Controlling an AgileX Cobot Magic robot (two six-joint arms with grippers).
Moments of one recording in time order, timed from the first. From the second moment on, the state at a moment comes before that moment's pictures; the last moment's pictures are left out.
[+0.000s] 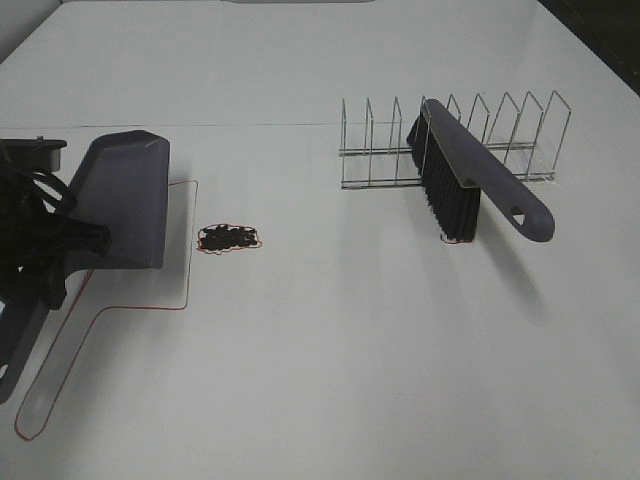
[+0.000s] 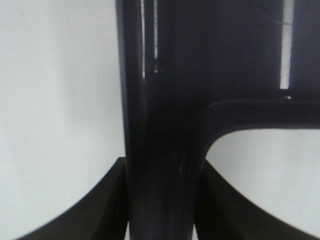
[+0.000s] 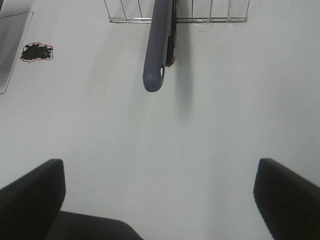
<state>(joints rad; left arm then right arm) -0.25 1.83 -1.06 0.00 0.90 -0.28 0.00 0.64 -0.85 0.11 1.12 -0.07</state>
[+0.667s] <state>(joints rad) -0.25 1.83 -1.06 0.02 0.90 -0.23 0.00 1.10 -1.34 0.11 1.22 -0.06</state>
